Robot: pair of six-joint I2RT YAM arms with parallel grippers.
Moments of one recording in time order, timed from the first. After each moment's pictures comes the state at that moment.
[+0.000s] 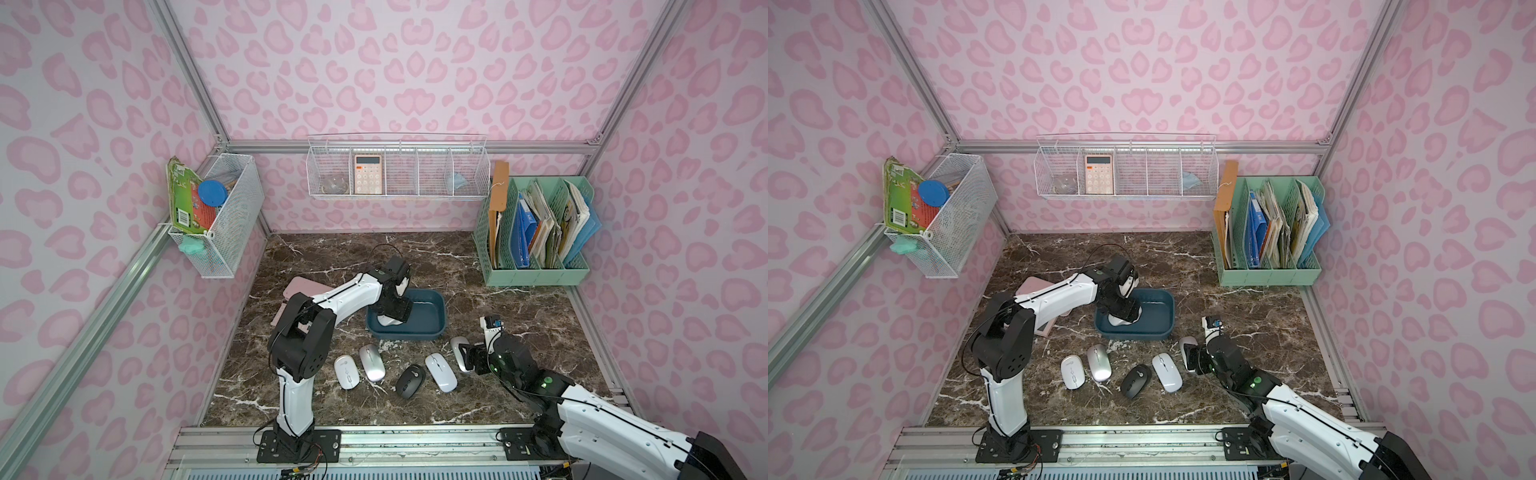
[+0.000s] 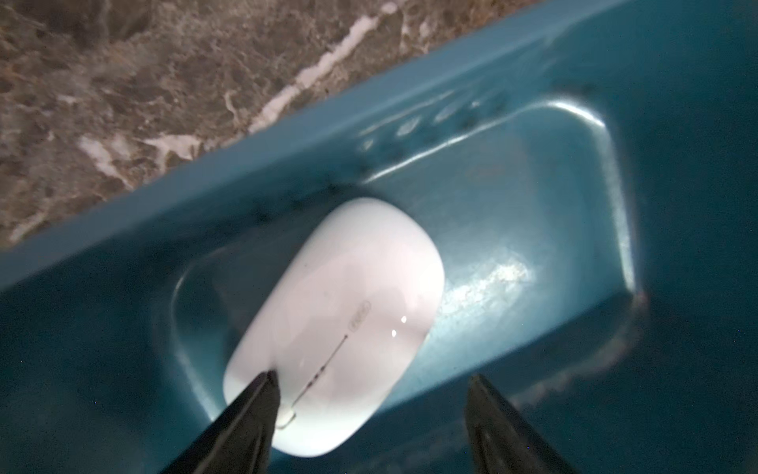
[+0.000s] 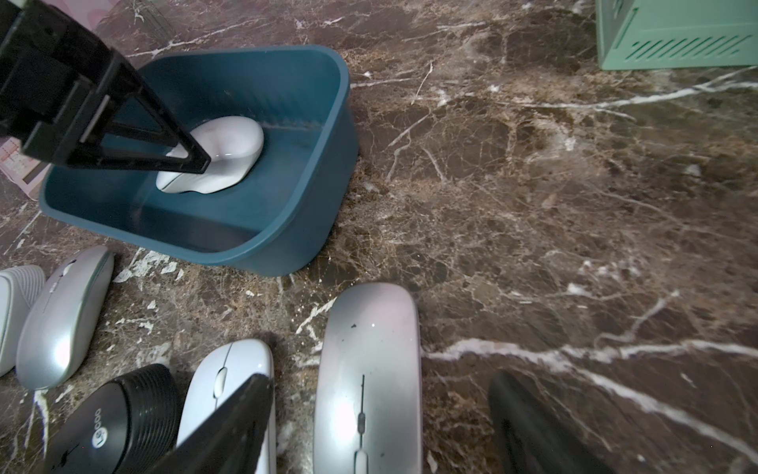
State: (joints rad) left arm -0.56 1.94 1.42 -0.74 0.09 -0.15; right arm 0.75 0.82 0.26 -0.07 0.20 0.44
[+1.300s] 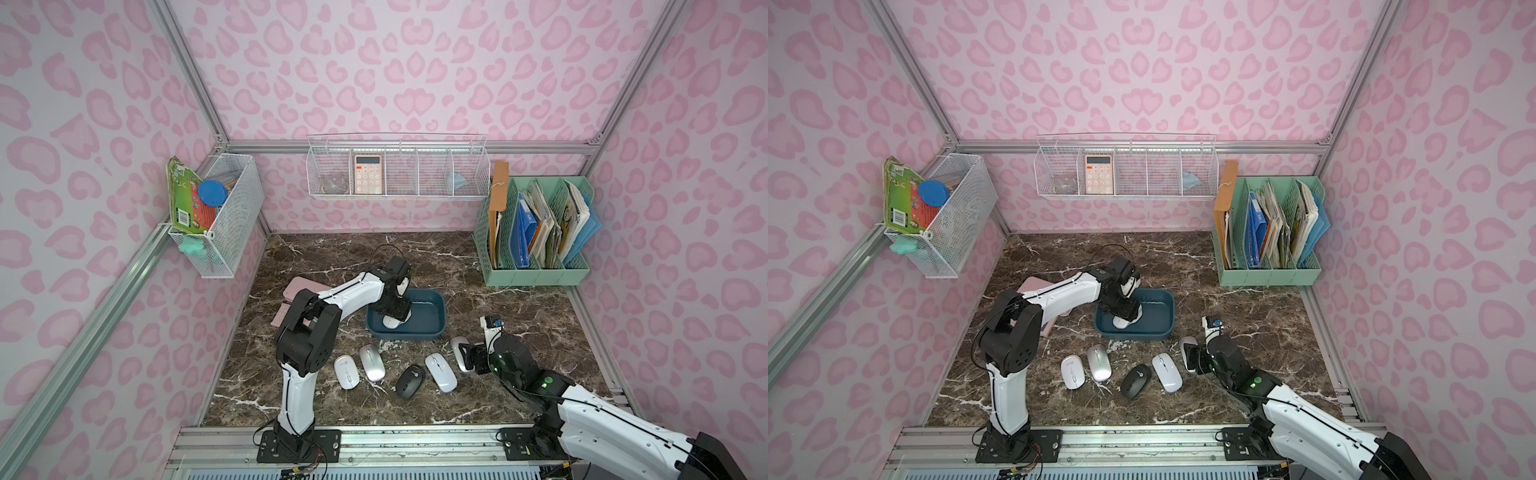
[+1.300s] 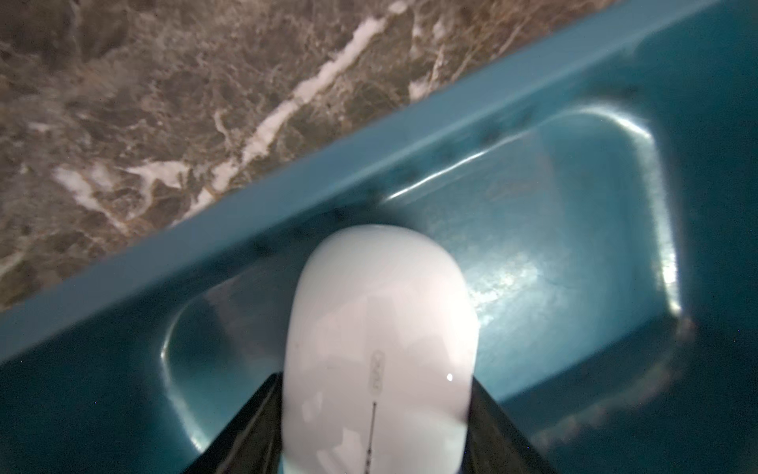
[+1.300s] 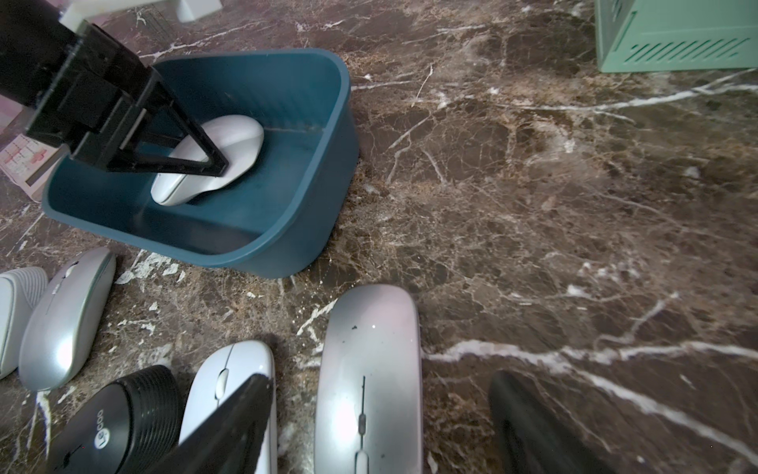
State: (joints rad) left arm -0.56 2.00 1.46 -0.73 0.08 -0.11; right arm 0.75 0.81 0.26 -0.07 0.20 0.44
